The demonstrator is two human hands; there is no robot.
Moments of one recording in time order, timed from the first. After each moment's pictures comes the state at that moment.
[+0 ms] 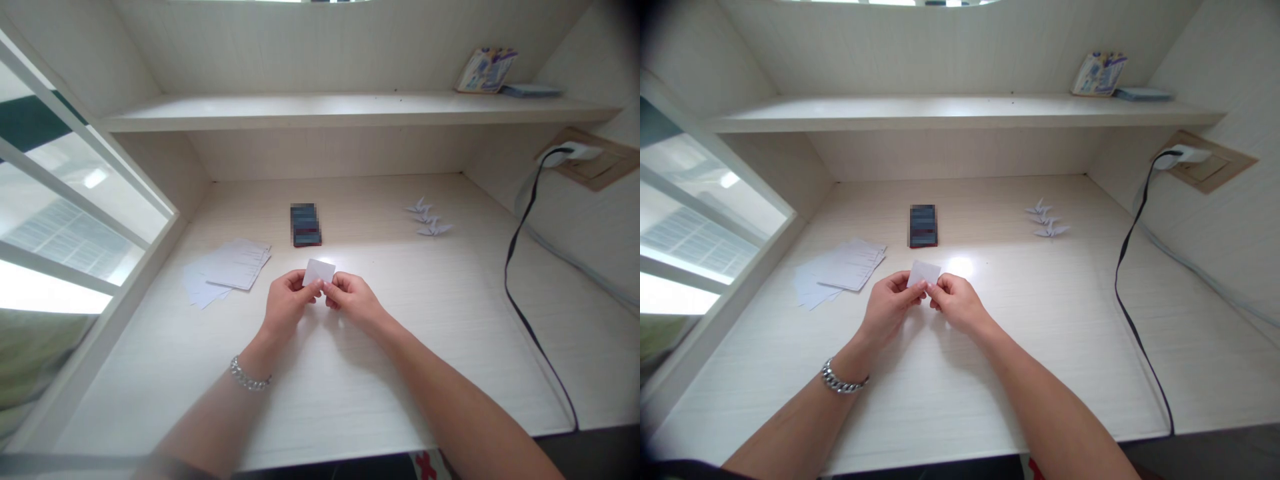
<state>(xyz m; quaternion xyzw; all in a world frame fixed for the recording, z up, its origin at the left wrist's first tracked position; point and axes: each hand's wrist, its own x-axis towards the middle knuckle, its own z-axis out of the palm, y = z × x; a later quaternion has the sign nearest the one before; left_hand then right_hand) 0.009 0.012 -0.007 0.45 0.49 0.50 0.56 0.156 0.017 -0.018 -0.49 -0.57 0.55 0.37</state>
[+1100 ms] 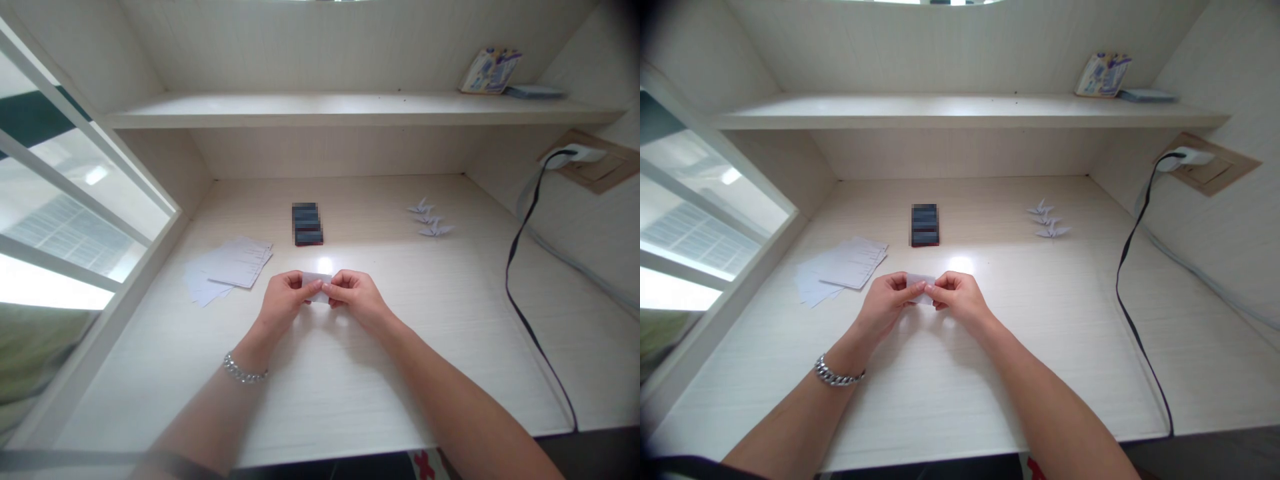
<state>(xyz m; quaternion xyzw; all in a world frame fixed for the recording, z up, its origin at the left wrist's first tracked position) -0.003 0.014 -0.007 0.47 0.49 0.44 0.58 0.153 0.014 -0.007 -0.44 -0.44 0.64 0.44</state>
